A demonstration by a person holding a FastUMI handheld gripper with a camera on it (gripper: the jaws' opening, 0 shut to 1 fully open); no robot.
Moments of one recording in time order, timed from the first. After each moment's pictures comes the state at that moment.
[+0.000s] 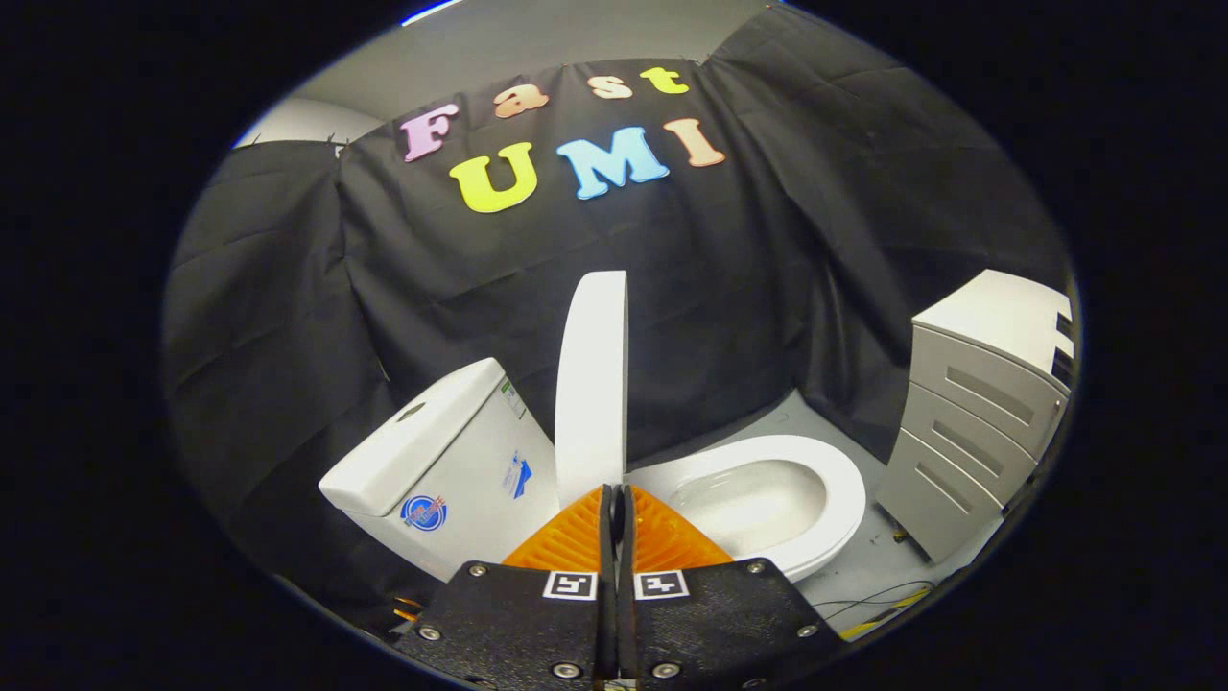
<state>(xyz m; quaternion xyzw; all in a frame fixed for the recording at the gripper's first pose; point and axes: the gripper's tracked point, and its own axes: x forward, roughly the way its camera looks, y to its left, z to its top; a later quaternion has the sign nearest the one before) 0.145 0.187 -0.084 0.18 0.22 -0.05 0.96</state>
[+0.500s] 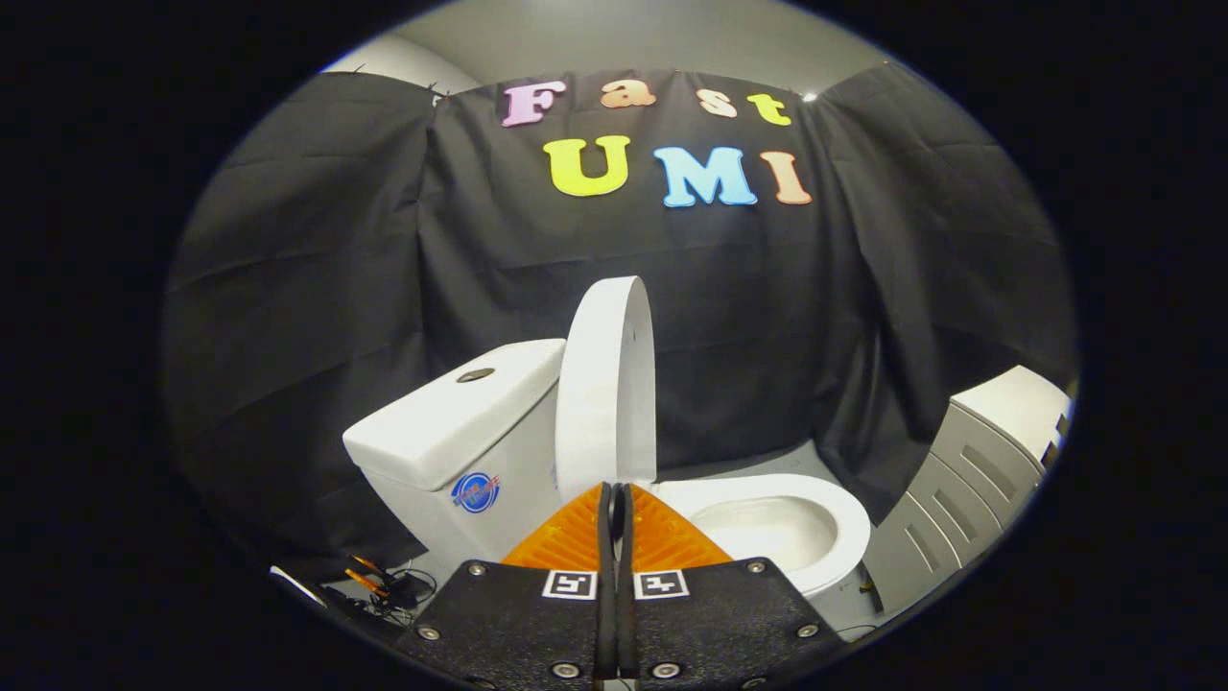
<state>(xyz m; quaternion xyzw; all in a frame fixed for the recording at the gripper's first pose) 0.157 0.253 -0.071 0.07 0.21 0.00 0.98</state>
